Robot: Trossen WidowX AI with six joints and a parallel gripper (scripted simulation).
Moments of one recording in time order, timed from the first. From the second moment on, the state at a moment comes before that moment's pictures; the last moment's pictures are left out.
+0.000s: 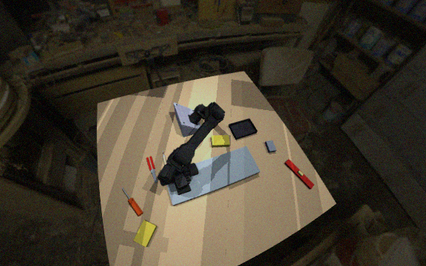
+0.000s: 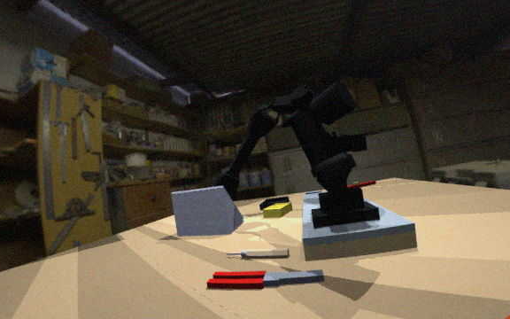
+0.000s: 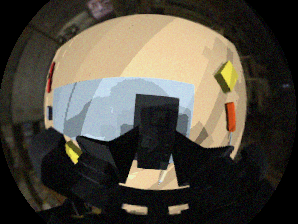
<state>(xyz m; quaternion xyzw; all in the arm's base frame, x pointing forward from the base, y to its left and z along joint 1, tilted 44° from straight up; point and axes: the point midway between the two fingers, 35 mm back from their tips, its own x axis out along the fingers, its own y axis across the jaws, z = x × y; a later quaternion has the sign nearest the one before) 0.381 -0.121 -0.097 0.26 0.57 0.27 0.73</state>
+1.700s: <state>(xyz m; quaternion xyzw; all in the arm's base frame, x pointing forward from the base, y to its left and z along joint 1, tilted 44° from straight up) 0.392 -0.188 -0.024 0.24 0.57 0.28 0.73</state>
